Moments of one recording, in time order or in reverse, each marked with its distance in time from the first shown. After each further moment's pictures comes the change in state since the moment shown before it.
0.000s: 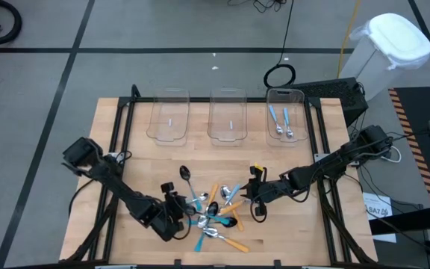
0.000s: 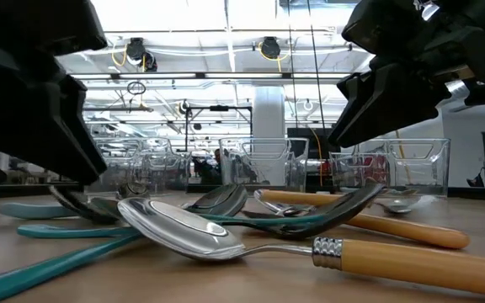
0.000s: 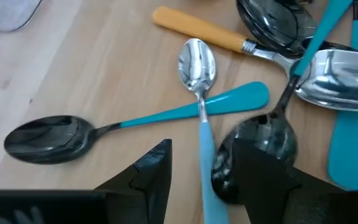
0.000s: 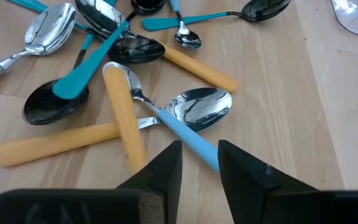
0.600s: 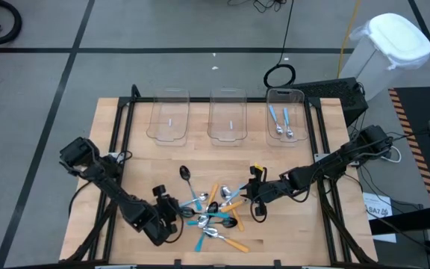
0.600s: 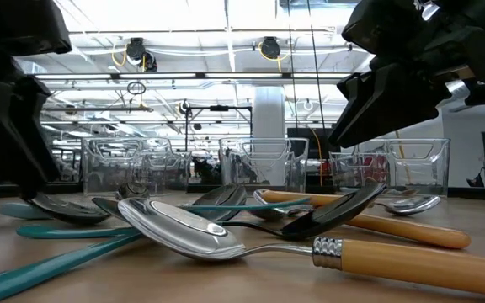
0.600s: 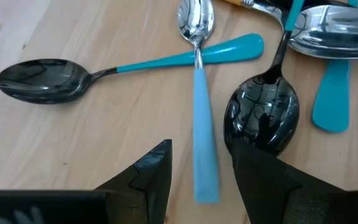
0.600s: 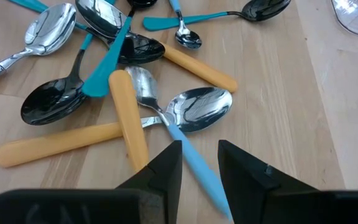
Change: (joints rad) left arm -0.073 -0.018 -0.002 -0.126 0.050 -0.204; right arm 0.000 0.000 0.000 0.000 -0.002 0.001
